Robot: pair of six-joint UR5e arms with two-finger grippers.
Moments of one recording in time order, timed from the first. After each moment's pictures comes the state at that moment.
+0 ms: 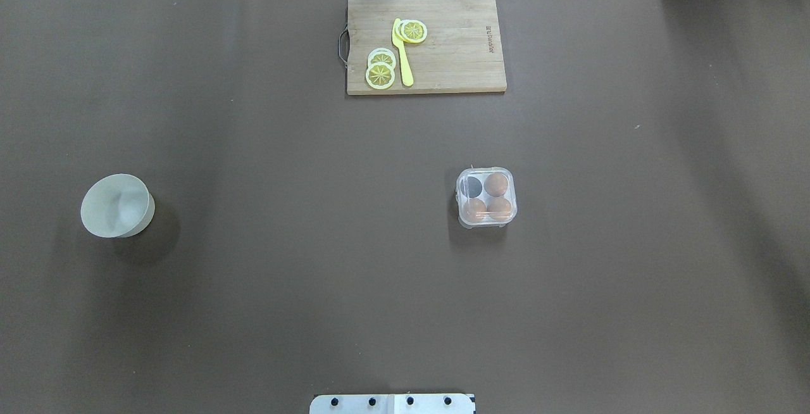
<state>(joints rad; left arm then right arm) -1.51 -1.62 -1.61 -1.67 -2.47 -0.18 1.49 -1.50 1.78 -1.74 2.24 0.09</state>
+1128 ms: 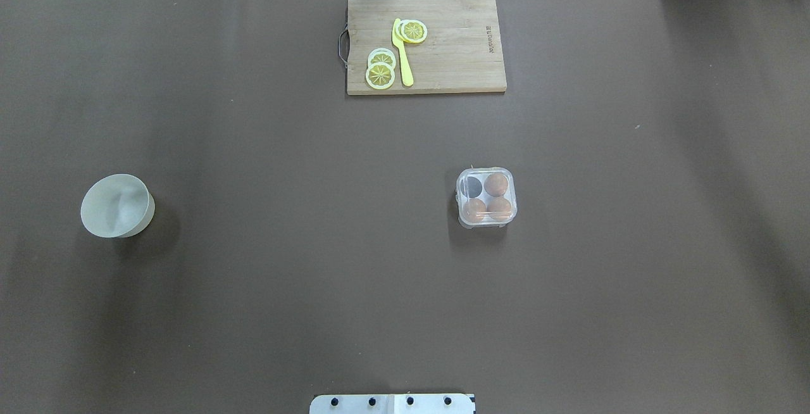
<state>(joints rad) -1.52 -1.53 -1.61 -1.74 -2.43 -0.18 1.50 -1.51 1.76 -1.74 2.23 0.09</state>
